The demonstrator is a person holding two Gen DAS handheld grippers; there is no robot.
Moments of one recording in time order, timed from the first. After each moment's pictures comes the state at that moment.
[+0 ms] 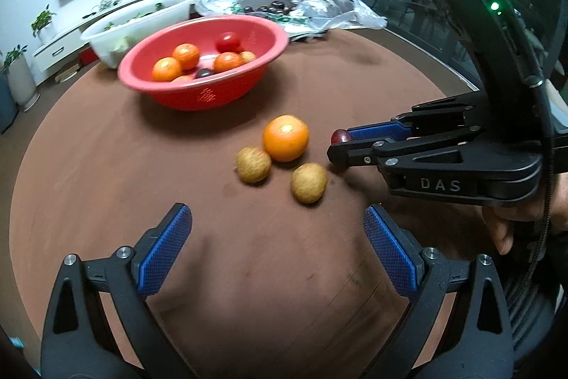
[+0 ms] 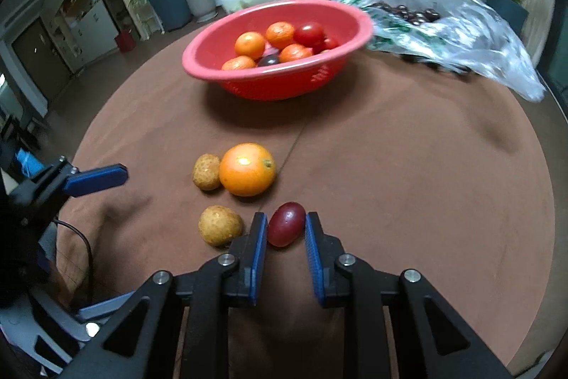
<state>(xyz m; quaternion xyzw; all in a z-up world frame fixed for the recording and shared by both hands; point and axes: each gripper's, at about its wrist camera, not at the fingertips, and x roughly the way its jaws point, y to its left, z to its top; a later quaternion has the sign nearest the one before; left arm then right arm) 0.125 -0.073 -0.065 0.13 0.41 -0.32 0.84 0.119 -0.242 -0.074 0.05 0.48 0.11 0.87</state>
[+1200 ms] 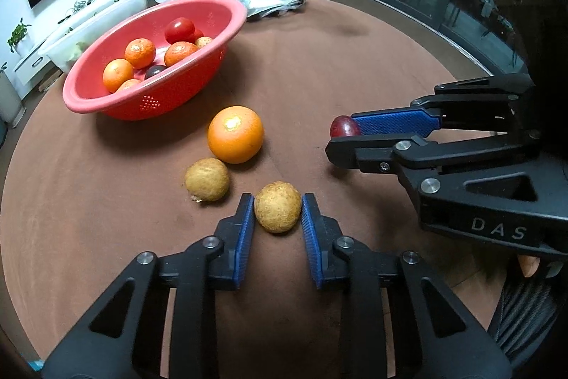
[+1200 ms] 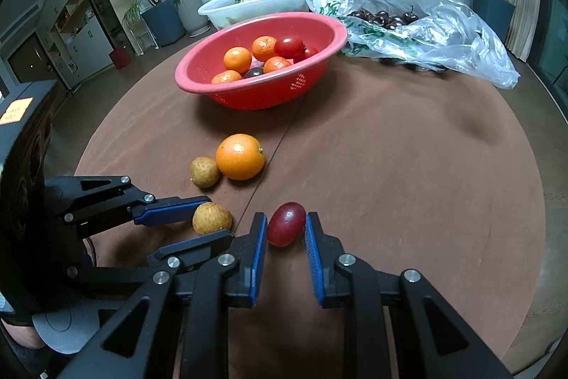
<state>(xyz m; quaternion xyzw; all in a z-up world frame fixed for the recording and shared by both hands) 0.148 -0.125 -0.089 0.18 0.44 -0.34 0.81 0.105 -0.253 -0.067 0.06 0.46 0.10 0.88</state>
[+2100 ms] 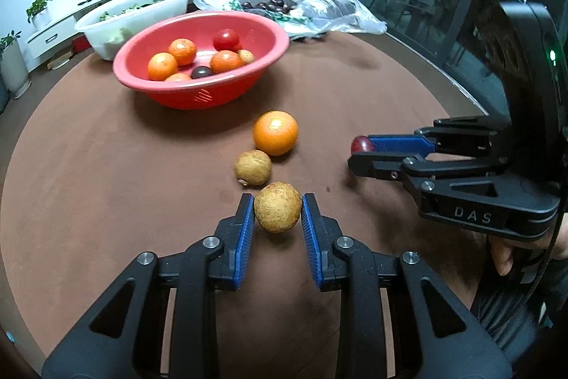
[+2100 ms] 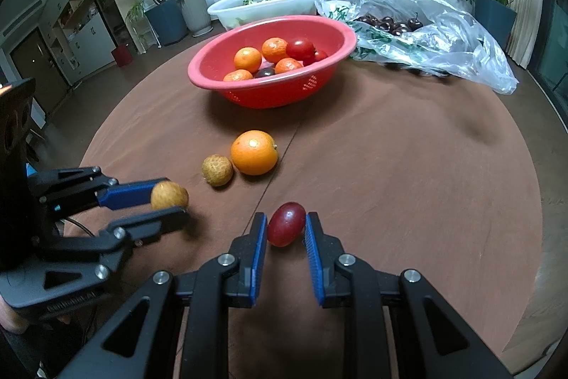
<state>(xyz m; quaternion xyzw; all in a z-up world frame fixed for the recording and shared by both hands) 0.137 -0.069 -0.059 0.10 0.43 -0.33 0.84 0.097 -0.243 -0.063 0.05 0.45 0.10 0.88</state>
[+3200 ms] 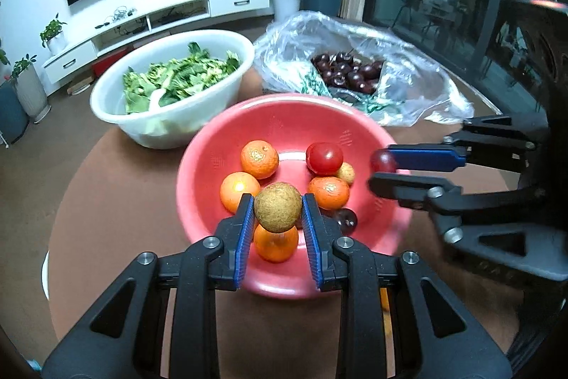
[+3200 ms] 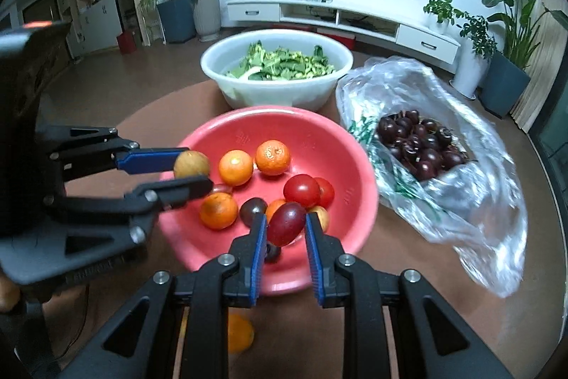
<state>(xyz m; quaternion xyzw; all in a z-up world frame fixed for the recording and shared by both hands) 0.299 -0.073 -0.011 0.12 0.40 -0.29 0.86 0.238 -0.219 -0.010 -0.05 0.42 0.11 0.90</state>
